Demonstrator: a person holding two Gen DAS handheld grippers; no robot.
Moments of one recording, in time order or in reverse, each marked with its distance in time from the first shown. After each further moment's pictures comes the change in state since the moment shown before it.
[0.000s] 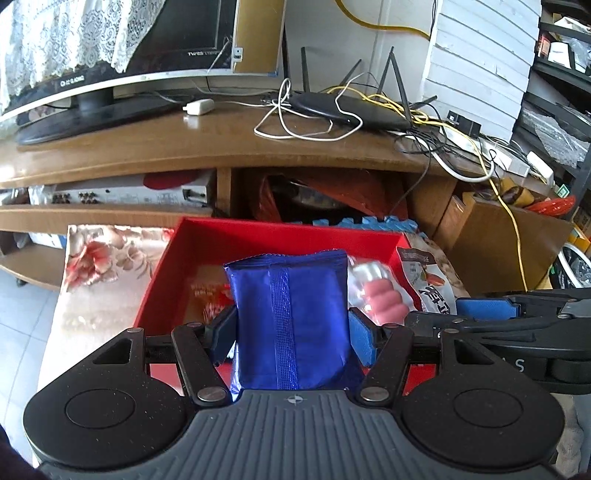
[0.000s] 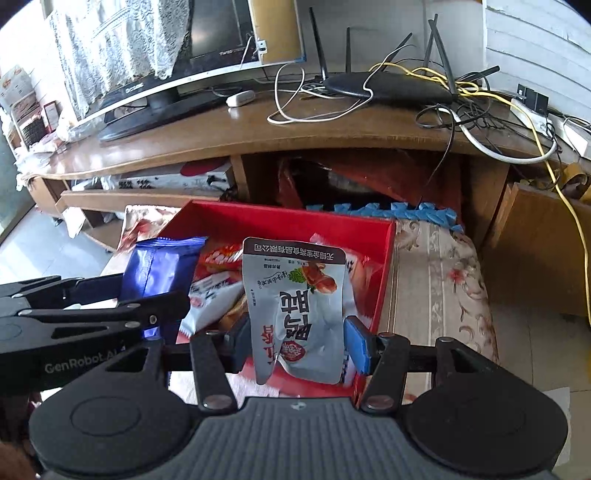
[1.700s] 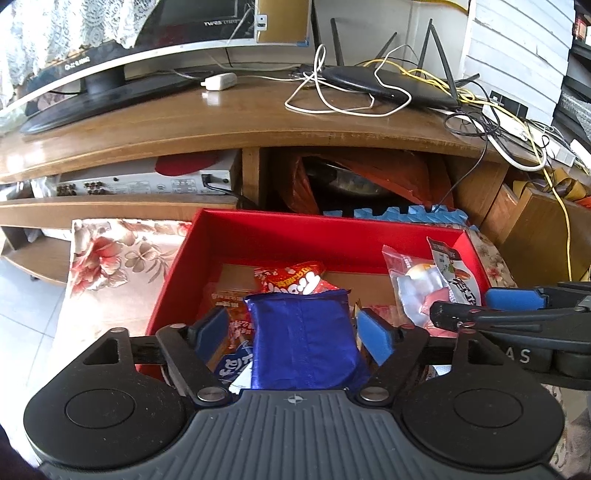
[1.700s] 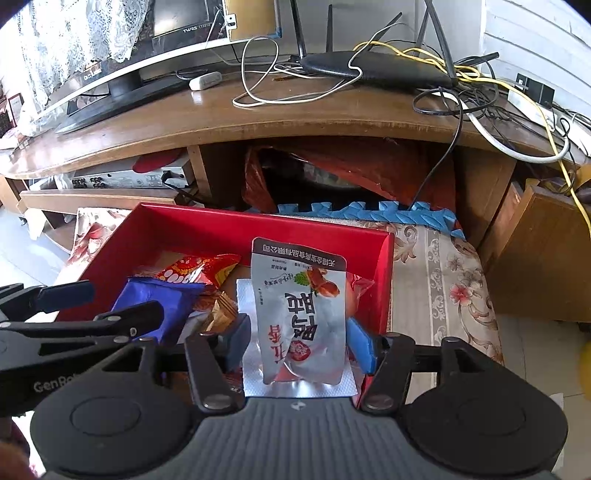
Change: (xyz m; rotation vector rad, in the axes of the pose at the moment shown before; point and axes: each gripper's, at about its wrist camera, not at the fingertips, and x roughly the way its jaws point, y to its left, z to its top) left arm 0.052 0.017 0.015 -0.001 0.070 0.093; right arm 0.064 -0.002 0.026 0.014 0.046 -0.092
